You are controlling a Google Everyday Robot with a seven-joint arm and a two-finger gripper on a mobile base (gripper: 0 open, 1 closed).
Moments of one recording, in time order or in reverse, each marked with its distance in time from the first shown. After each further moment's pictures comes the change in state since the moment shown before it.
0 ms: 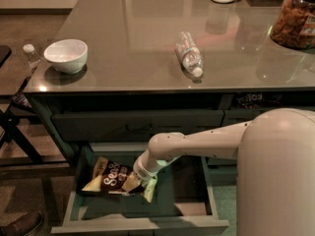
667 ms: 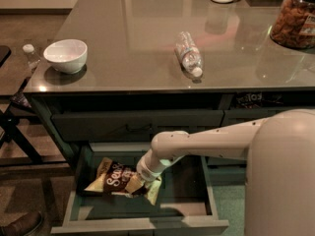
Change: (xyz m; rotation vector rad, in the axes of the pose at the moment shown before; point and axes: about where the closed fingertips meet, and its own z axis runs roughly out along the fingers) arm 0.008 0.008 -0.018 0.001 0.028 0.043
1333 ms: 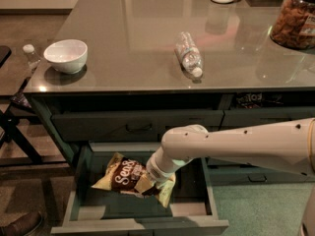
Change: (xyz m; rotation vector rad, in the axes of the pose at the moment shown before) arm 0.020 0.027 -0.086 0.097 0.031 0.076
